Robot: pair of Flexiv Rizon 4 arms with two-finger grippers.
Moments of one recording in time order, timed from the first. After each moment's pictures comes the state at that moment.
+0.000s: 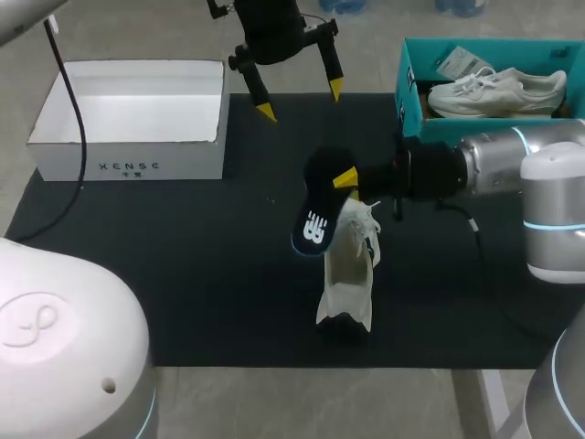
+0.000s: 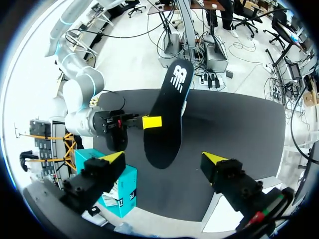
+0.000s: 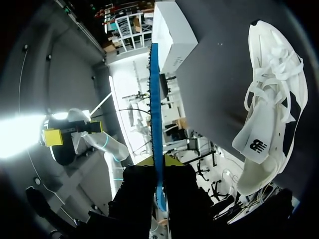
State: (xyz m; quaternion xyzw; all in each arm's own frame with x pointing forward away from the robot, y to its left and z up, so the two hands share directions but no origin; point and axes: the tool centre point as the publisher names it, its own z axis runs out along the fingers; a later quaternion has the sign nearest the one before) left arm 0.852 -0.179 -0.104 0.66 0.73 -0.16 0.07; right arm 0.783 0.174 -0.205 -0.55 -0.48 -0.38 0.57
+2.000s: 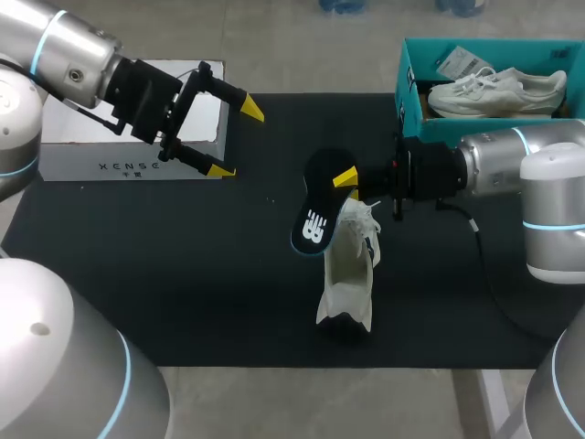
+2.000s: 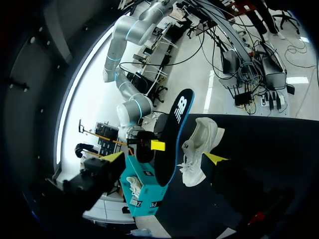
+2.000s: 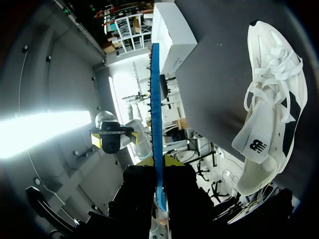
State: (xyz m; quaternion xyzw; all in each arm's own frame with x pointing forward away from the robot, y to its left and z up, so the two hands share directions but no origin) left arm 0.799 -0.099 -0.132 0.53 0.67 -0.46 0.25; right arm 0.782 0.175 -0.206 -0.55 -0.48 -0.39 0.57
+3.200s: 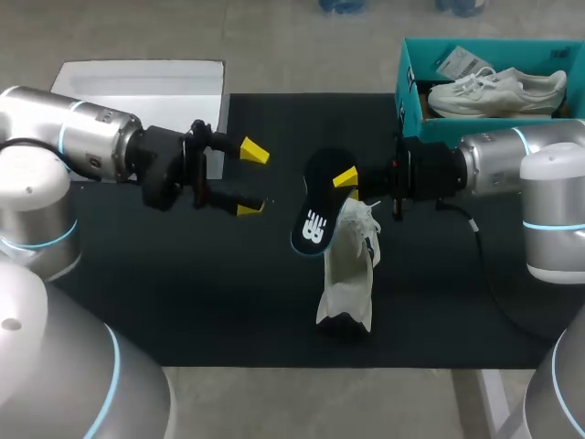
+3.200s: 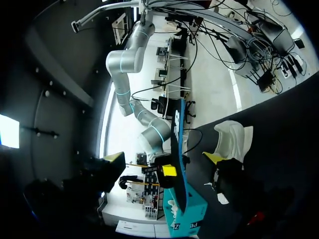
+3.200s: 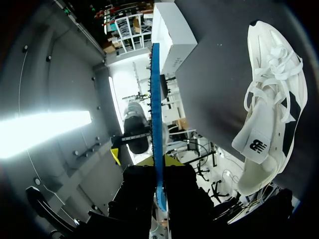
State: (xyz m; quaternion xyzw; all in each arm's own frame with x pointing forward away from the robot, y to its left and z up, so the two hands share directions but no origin) left arm 0.761 -0.125 -0.168 0.56 0.48 -0.56 0.38; right arm 0.782 0.175 -0.205 -0.55 -0.48 -0.39 0.57
